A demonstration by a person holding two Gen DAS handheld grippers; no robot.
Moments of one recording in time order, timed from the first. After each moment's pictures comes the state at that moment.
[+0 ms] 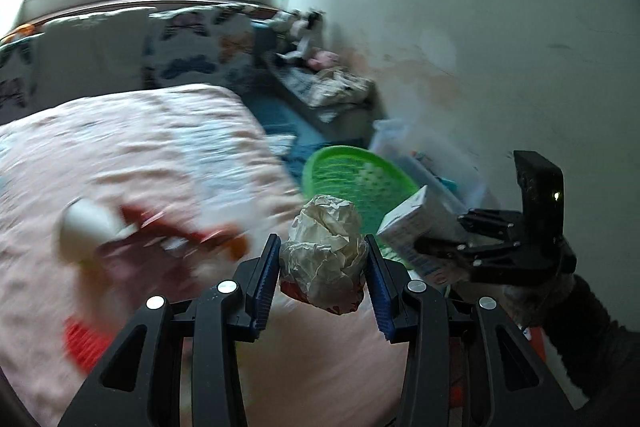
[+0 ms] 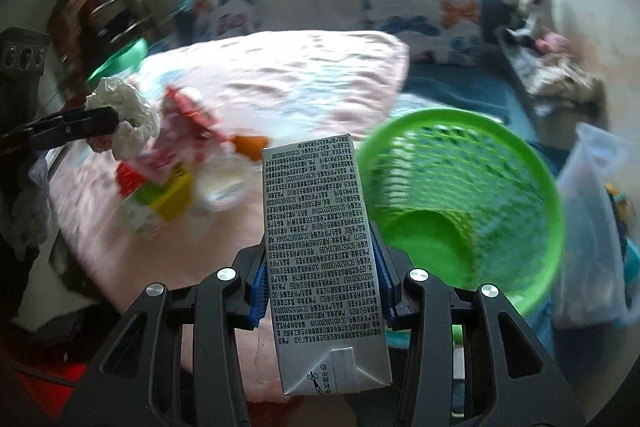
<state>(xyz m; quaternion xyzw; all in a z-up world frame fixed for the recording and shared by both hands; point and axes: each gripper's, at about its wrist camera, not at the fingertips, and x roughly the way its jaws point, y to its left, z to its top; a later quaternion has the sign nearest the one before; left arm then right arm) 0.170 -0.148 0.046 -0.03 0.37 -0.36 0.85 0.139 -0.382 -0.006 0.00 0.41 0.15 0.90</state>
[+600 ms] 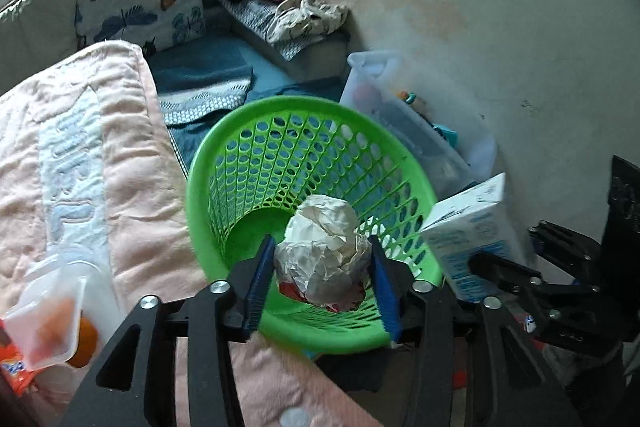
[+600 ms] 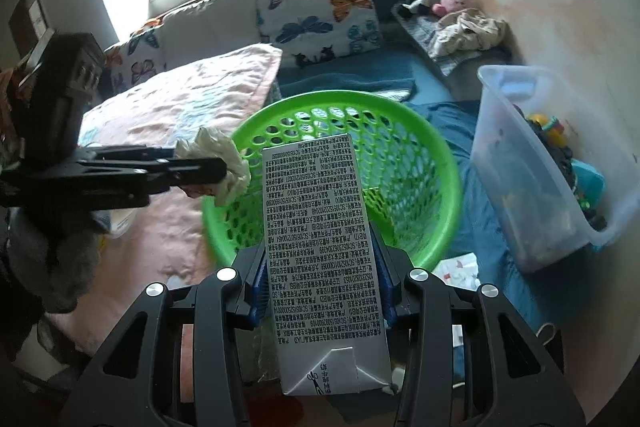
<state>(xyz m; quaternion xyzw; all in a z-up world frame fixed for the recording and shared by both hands) 0.243 -0.333 -0.027 0.02 0.47 -0.38 0.80 0.123 -0.477 -0.023 0.08 0.40 0.02 0.91</state>
